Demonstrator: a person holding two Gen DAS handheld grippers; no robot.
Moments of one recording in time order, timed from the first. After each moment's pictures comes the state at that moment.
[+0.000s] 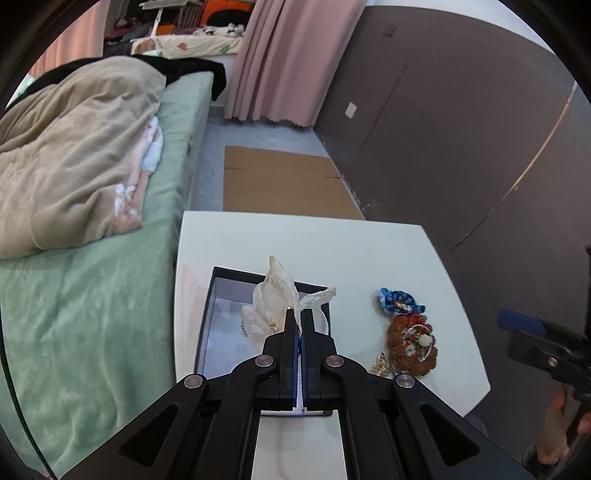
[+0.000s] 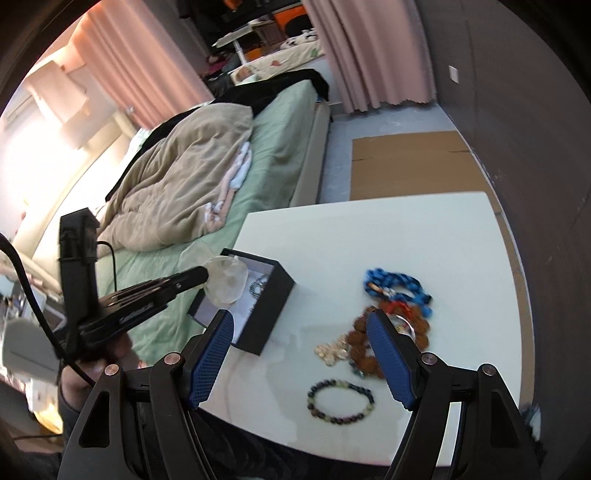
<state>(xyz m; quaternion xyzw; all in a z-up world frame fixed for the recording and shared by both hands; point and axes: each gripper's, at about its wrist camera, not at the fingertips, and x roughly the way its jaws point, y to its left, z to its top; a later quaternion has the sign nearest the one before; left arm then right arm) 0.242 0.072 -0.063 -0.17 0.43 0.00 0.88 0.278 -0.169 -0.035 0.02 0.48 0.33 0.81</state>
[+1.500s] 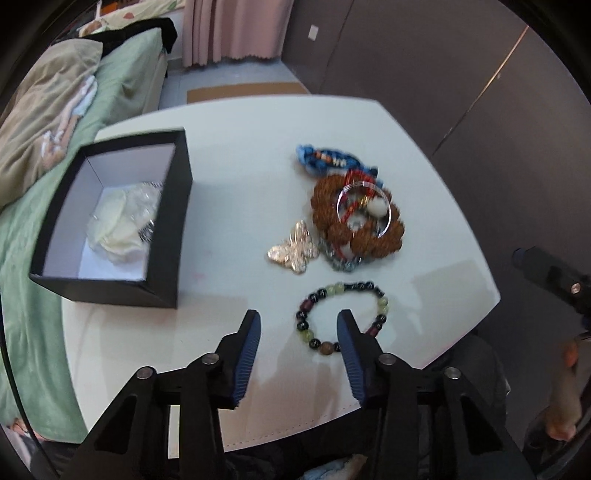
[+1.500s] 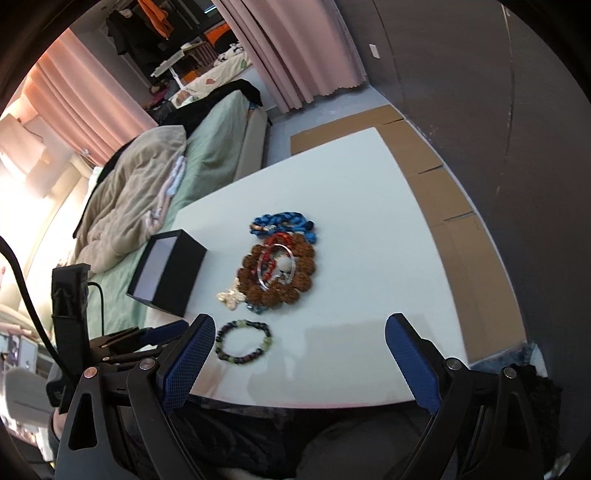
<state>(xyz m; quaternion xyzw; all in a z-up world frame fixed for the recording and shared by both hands) 0.216 -0.059 -0.128 -0.10 0.55 -0.04 0.83 0.250 -0.285 -0.094 0.09 0.49 0.24 0.83</state>
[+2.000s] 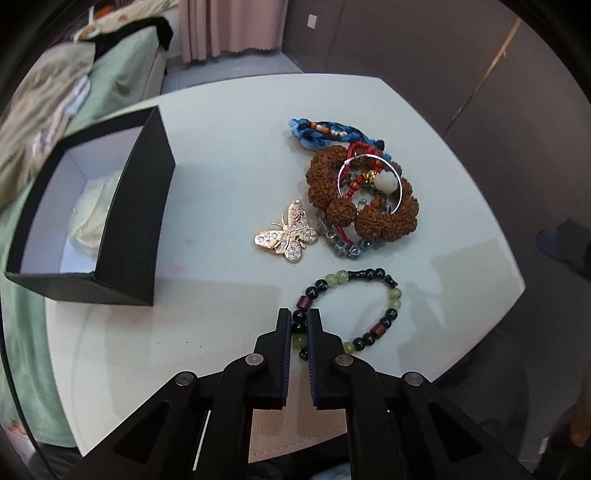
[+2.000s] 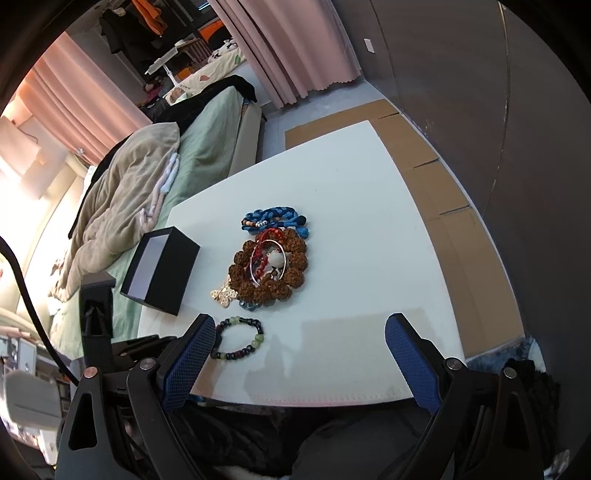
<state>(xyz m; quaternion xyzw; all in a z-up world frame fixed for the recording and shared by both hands) 0.216 -0.070 -0.147 -0.08 0.55 -0.04 0.83 0.253 -0.284 -0.099 0.09 0.50 0.23 0.83</state>
